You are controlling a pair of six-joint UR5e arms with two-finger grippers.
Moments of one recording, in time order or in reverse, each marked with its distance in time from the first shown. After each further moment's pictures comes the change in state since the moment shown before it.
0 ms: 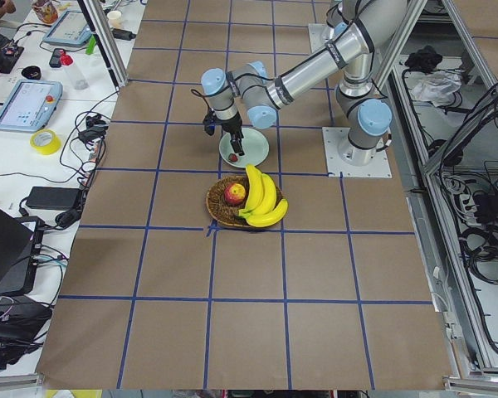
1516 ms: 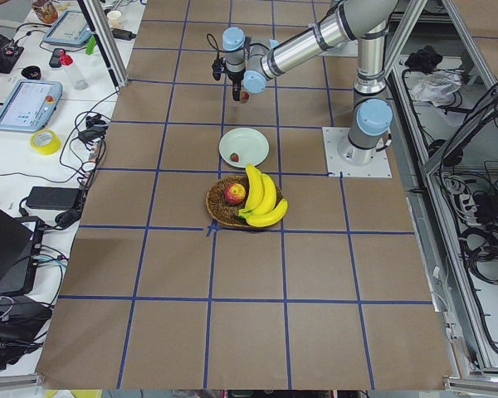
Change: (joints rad) left arm -0.443 -0.082 -0.063 0.382 -0.337 -0.303; right arm 0.000 0.000 0.007 -0.026 -0.001 0.002
